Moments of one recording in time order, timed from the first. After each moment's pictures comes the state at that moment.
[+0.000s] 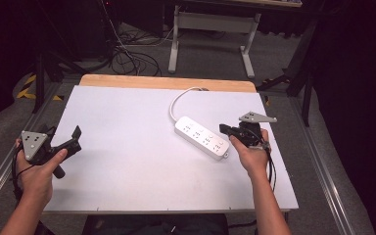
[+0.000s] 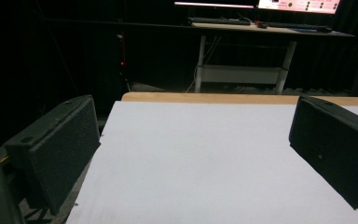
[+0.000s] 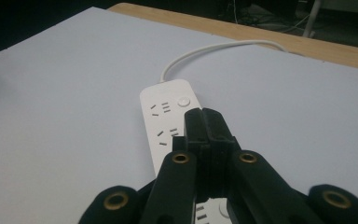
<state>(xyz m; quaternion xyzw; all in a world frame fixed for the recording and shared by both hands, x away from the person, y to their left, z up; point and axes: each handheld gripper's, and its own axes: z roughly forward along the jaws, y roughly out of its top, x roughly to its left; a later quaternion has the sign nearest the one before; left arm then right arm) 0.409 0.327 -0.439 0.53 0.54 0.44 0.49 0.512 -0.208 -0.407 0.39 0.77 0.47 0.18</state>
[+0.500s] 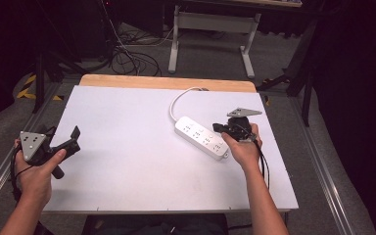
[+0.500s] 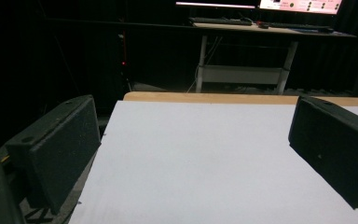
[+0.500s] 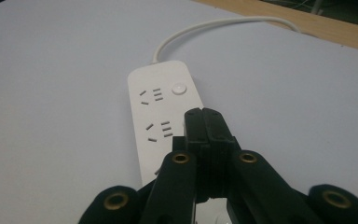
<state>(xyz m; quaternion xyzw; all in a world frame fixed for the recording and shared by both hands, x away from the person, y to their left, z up) 0.408 0.329 -0.439 0.53 0.54 0.44 0.49 0.538 -0.188 -0.418 0.38 0.80 0.43 0.17</state>
